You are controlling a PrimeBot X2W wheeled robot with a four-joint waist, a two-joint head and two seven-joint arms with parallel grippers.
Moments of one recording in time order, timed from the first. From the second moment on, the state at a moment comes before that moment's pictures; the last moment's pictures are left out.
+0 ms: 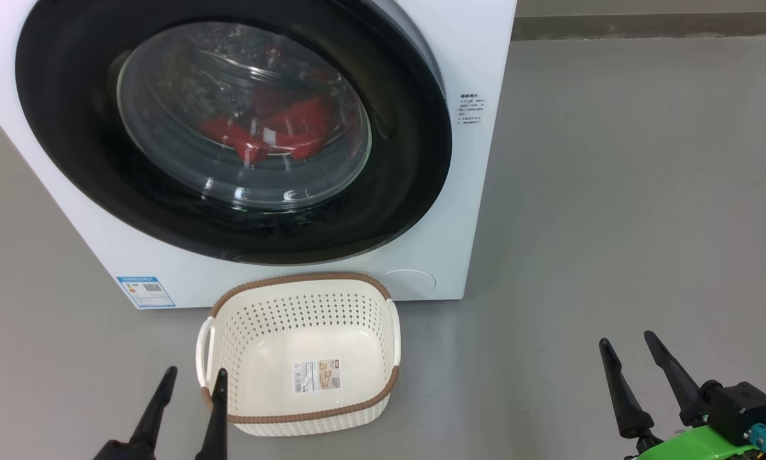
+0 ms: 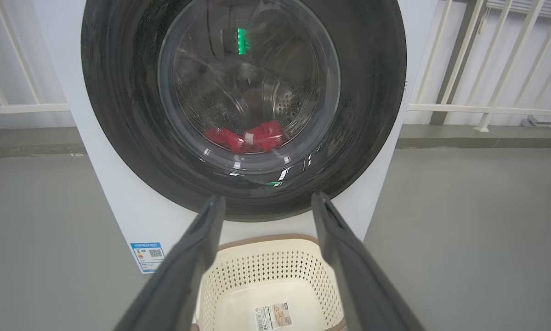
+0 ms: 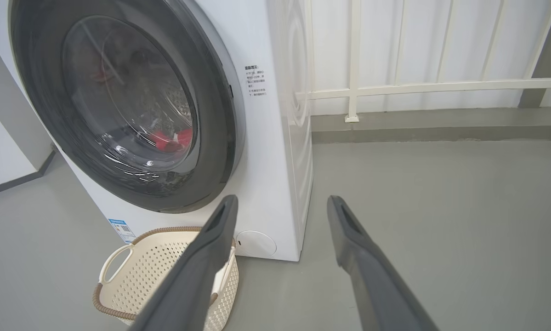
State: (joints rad) left arm 0.06 0.04 -0.08 0.13 -0.15 -0.13 -0.25; right arm 0.03 -0.16 0.01 0.15 0.29 0.13 -0.25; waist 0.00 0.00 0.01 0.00
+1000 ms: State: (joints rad) left arm 0.06 0.04 -0.07 0.16 -0.15 -0.13 -0.25; right arm 0.06 -0.15 -0.01 0.13 0.28 0.13 -0.25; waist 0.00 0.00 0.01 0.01
